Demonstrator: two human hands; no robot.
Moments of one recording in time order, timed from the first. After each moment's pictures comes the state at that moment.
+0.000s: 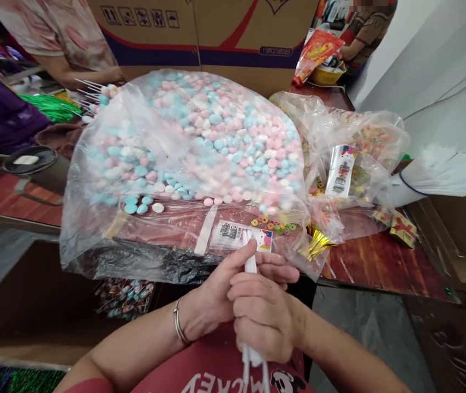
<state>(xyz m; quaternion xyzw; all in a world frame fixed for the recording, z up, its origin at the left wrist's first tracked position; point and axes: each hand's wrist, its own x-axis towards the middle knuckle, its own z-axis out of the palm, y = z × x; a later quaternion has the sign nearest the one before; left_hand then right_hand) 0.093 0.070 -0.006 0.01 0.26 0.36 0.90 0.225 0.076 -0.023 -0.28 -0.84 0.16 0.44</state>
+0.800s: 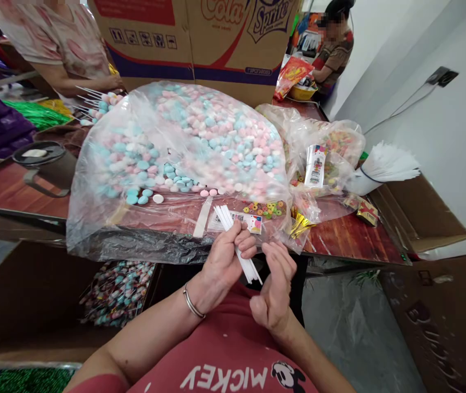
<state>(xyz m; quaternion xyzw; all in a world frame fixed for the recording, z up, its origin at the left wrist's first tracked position) 0.104 0.057 0.002 -0.07 0.23 0.55 0.80 0.215 0.012 -0.051 -0.35 -0.75 0.01 0.56</state>
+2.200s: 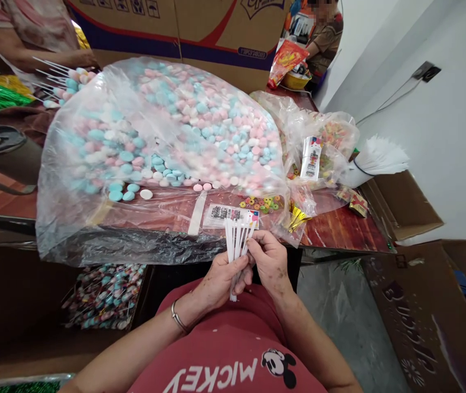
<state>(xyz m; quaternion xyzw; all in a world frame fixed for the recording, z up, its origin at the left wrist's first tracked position) 0.093 0.013 -0.072 0.22 0.34 0.46 0.79 0.204 0.046 -0.043 -0.55 -0.50 0.48 0.47</state>
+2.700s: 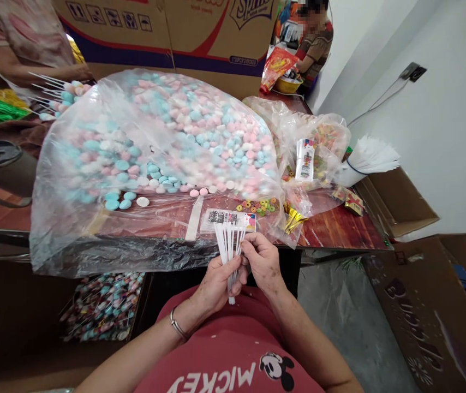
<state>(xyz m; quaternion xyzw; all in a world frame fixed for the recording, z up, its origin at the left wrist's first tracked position) 0.094 0.013 -0.074 0.19 0.35 0.49 0.78 0.200 0.049 -0.050 -0.53 -0.49 0.52 0.46</state>
